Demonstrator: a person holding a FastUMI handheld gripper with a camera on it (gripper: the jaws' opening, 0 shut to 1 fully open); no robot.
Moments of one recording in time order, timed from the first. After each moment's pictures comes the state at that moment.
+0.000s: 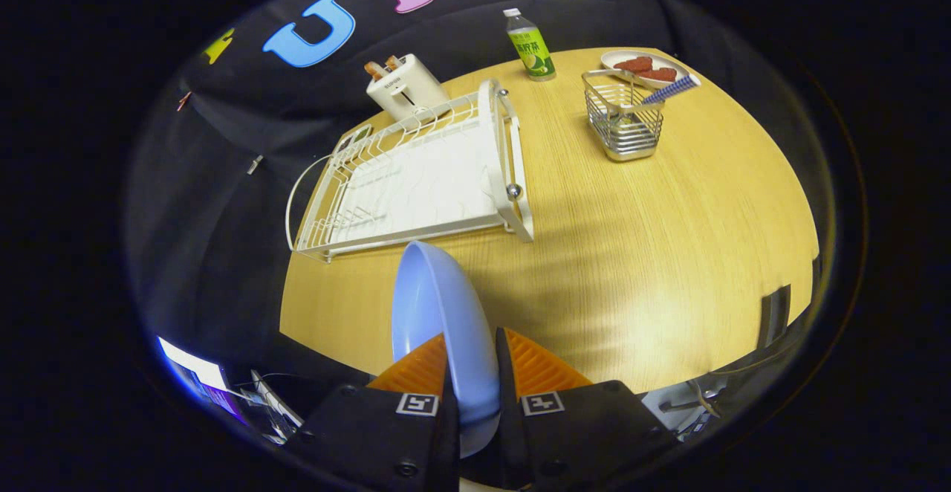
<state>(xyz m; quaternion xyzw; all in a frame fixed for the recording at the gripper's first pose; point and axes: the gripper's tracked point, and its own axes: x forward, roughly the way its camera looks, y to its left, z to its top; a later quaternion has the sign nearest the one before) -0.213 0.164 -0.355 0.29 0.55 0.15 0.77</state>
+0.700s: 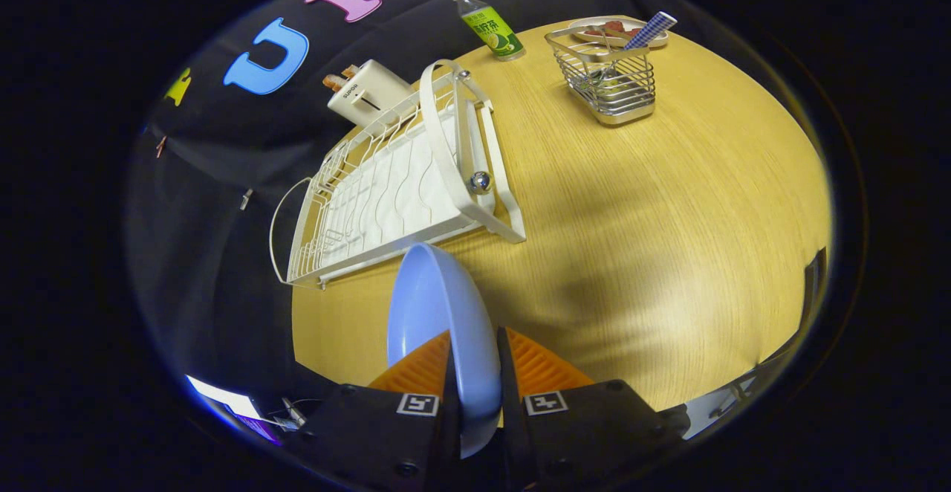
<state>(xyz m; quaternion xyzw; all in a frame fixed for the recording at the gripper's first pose) -0.188 0.170 -0.394 0.35 0.55 0.12 0.75</state>
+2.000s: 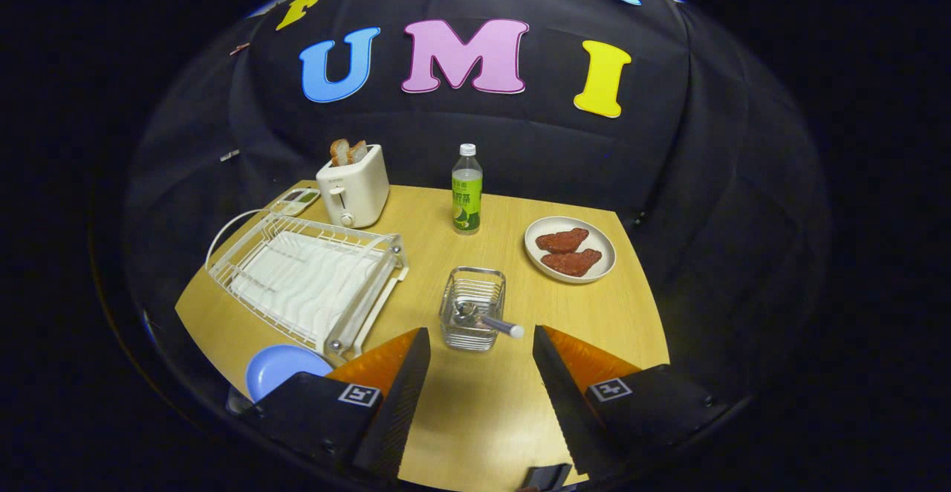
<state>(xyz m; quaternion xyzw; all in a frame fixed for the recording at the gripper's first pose) -0.036 -0.066 -0.319 0.06 0.36 0.12 0.92</state>
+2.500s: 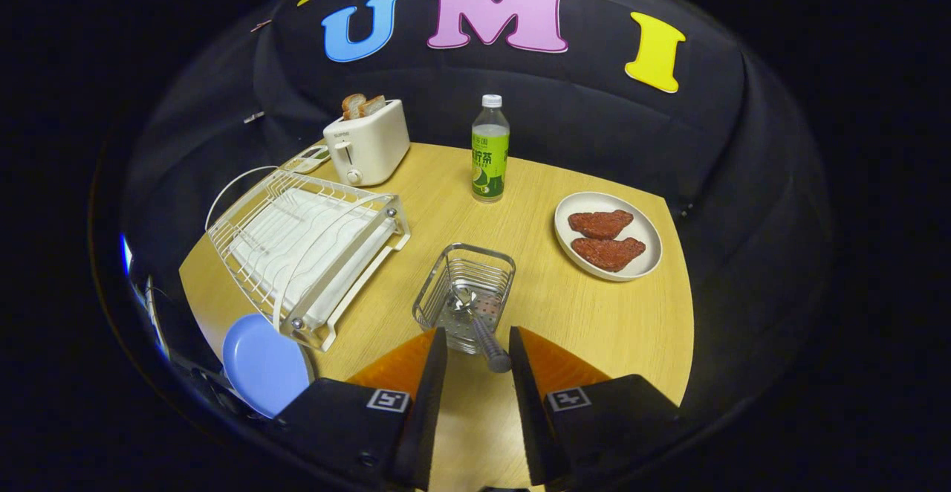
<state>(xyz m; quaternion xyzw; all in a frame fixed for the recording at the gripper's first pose) -0.007 -0.051 -0.387 0.04 0.42 0.21 0.88</state>
